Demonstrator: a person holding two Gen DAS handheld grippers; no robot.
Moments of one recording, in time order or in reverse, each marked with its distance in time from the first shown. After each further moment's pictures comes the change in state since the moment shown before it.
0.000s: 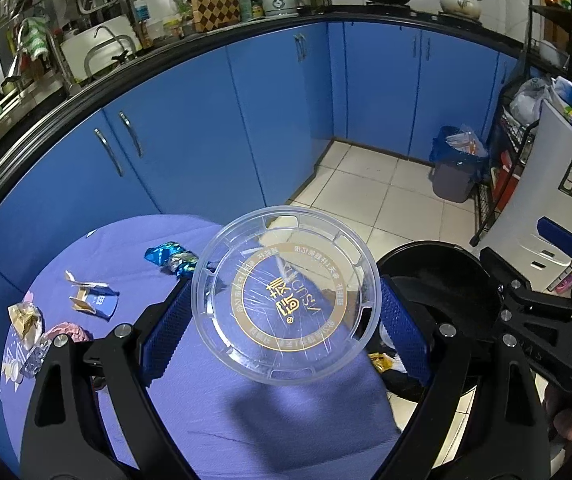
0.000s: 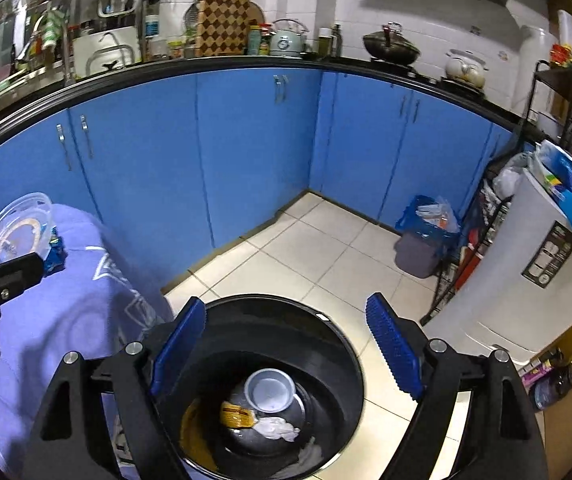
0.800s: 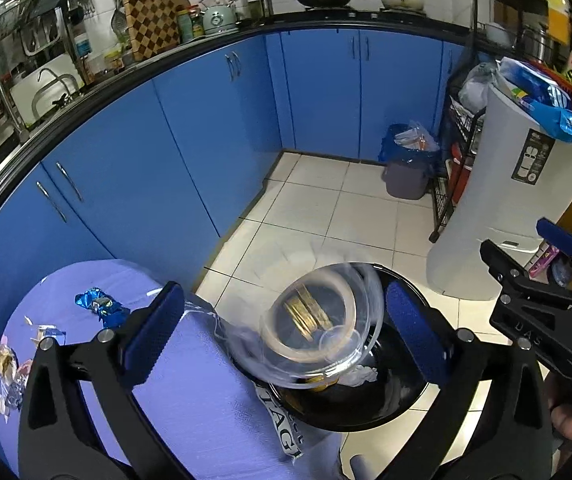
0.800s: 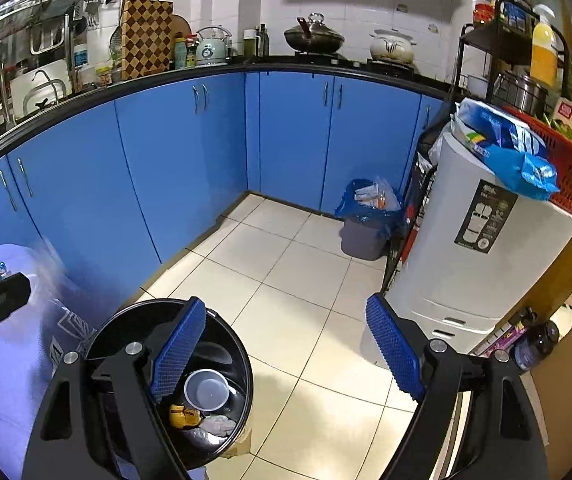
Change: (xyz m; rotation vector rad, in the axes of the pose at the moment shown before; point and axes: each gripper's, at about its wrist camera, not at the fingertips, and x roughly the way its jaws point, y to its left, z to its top) left arm -0.008 -0.091 0.029 0.099 -0.026 -0.107; right arm -0.020 -0.100 -0.013 0.153 0.002 -0.134
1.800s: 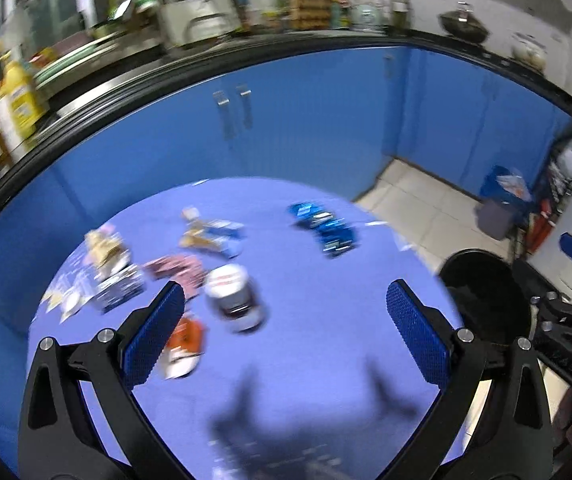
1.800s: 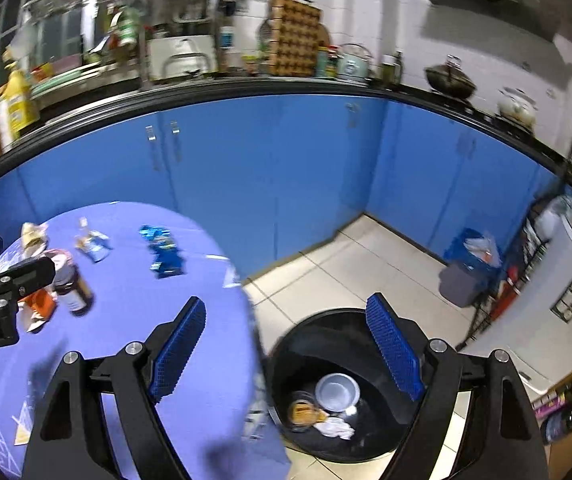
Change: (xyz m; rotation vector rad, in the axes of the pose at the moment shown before) left arm -0.090 0.194 -0.111 -0.340 0.023 0.275; right arm -0.075 0.197 -0.010 -0.281 -0.050 0.326
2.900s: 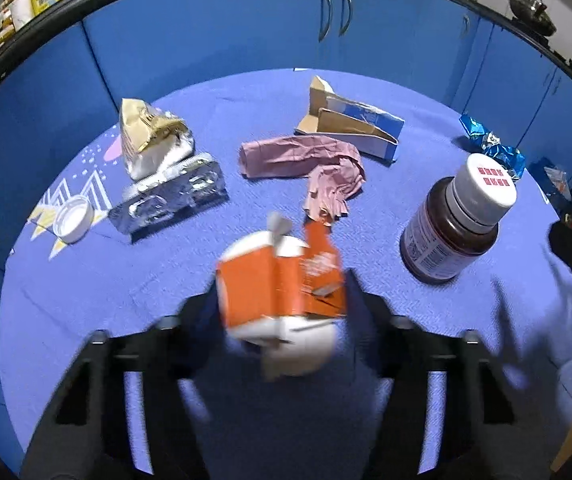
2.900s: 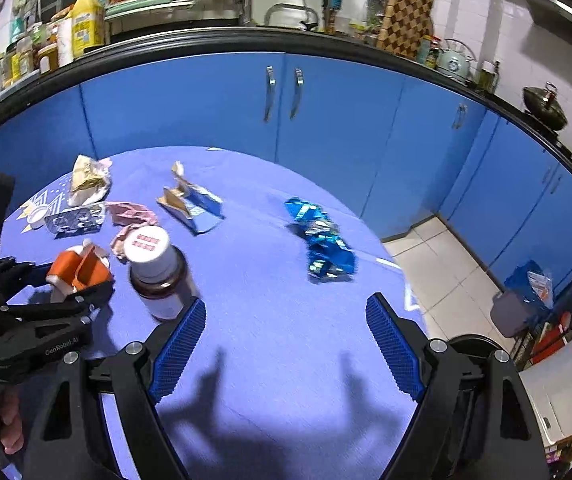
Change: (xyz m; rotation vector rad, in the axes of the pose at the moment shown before) left arm 0.110 0.121 -0.059 -0.117 0.196 0.021; right arm 0.075 0.149 0.006 -0.206 0.123 0.170
